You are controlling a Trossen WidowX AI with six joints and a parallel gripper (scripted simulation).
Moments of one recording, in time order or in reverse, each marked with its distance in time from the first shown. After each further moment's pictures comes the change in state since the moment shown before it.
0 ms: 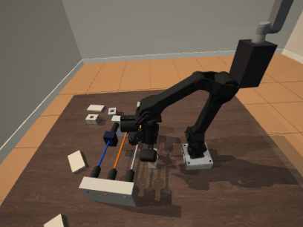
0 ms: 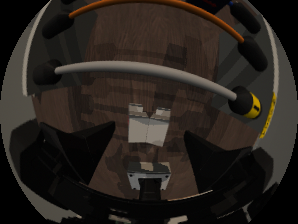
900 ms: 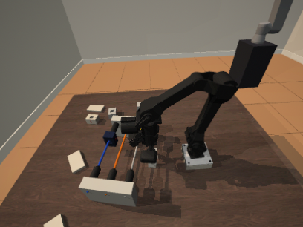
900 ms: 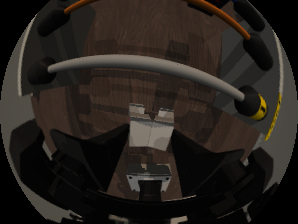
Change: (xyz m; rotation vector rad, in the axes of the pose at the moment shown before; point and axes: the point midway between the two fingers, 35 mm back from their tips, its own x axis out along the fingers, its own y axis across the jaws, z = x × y) arm 0.009 0.000 -0.002 0.000 0.005 0.000
